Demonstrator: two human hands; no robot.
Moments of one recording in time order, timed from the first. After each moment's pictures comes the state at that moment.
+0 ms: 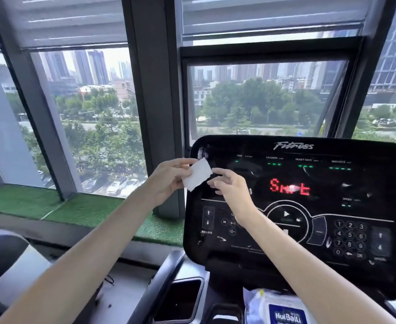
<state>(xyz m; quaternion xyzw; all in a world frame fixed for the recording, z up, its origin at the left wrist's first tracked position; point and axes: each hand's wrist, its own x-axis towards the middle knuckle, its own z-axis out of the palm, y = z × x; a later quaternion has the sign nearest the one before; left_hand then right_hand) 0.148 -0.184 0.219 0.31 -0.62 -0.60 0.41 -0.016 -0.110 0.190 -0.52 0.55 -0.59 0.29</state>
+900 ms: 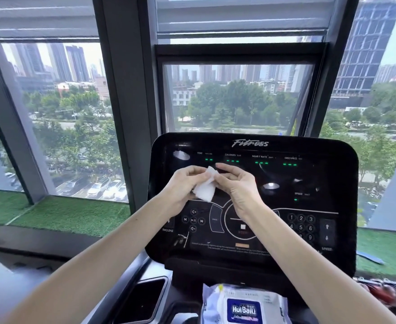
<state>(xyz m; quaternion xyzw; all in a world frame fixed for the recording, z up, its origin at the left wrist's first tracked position) 0.025 -0.130 0.201 0.32 -0.62 -0.60 0.39 -0.108 -0.068 0.196 -0.41 0.42 -0.70 0.40</state>
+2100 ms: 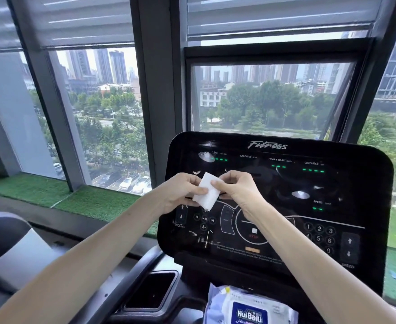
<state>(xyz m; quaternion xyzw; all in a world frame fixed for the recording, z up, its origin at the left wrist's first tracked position) 0.057 -0.127 0.202 0.39 -0.67 -0.56 0.29 -0.108 -0.079 0.194 -0.53 0.52 -0.56 0.37</state>
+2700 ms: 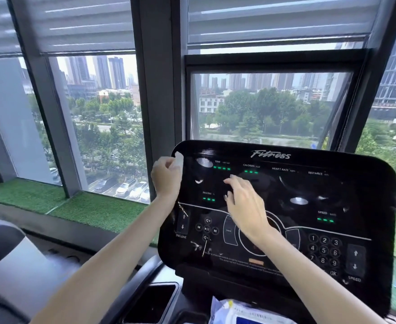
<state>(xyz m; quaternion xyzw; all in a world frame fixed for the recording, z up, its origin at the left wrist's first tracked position) 0.052 -0.174 0.205 0.52 -0.53 -0.25 0.62 -0.110 -0.091 0.170 -0.66 0.62 -0.39 -0.15</state>
